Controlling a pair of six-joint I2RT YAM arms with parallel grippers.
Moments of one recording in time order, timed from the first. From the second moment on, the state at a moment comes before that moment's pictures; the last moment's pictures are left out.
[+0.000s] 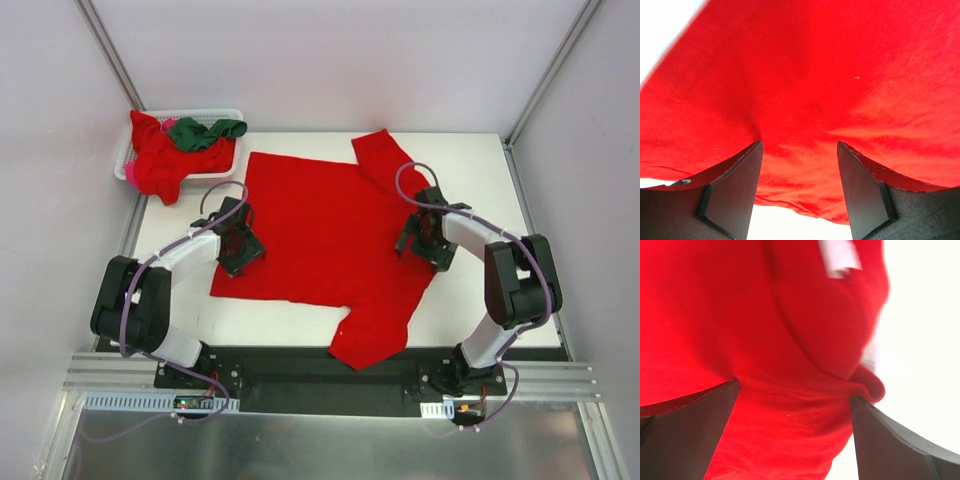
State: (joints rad) left arm -0.29 1.50 0.82 -0.53 -0.06 -0.94; right arm 0.27 1.69 1.03 -0.65 0.13 0.66
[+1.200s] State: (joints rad) left arm -0.29 1.01 0.59 -0.73 -0.09 -1.12; right arm 0.19 1.08 1.06 -0.84 0.06 0.63
